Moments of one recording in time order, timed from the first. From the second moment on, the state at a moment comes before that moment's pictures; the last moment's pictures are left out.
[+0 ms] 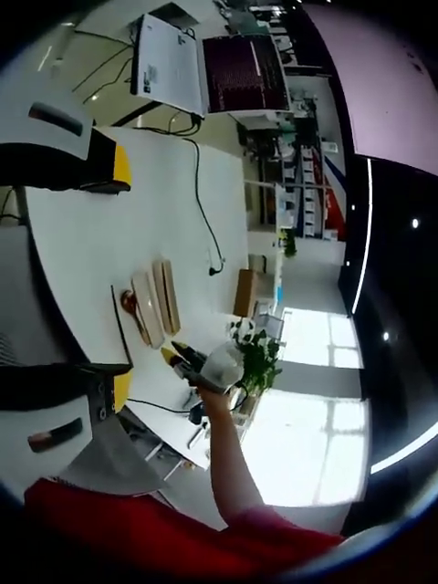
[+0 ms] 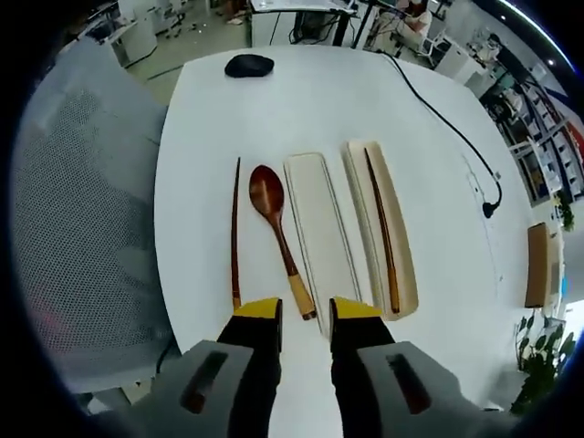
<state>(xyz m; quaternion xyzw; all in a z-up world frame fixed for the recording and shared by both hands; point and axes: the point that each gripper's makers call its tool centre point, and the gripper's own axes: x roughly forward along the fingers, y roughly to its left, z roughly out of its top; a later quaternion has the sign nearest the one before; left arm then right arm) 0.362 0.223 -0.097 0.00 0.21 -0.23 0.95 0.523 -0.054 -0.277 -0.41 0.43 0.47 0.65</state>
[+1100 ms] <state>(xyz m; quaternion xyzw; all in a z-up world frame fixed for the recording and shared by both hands) 0.357 0.220 -0.097 0.00 0.21 -0.24 0.95 0.482 -0.046 -0.308 -0.37 0.45 0.48 0.65</state>
